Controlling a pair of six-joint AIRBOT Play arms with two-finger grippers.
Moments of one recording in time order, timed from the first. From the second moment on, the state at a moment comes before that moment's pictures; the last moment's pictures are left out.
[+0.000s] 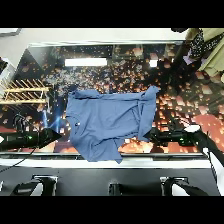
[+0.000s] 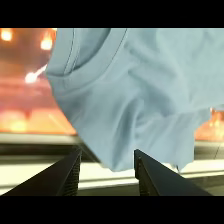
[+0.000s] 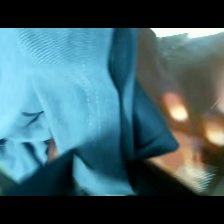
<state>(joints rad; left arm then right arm) 0.11 -0.65 0.62 1.02 -1.31 -1.68 -0.19 -1.24 0.50 -0.70 1.03 1.22</state>
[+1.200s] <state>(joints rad) -0.23 -0.80 0.19 0.60 -0.92 -1.60 -0.15 -1.03 0.49 -0.67 1.18 1.30</state>
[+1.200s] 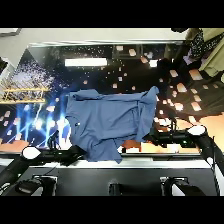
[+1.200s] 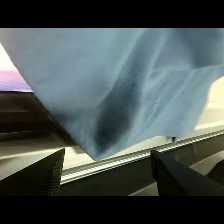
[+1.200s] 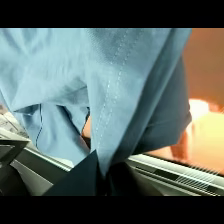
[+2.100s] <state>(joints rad) -0.36 -0.98 0.40 0.50 -0.86 -1.50 -0.15 -0.91 0.57 -0.68 1.20 1.30</state>
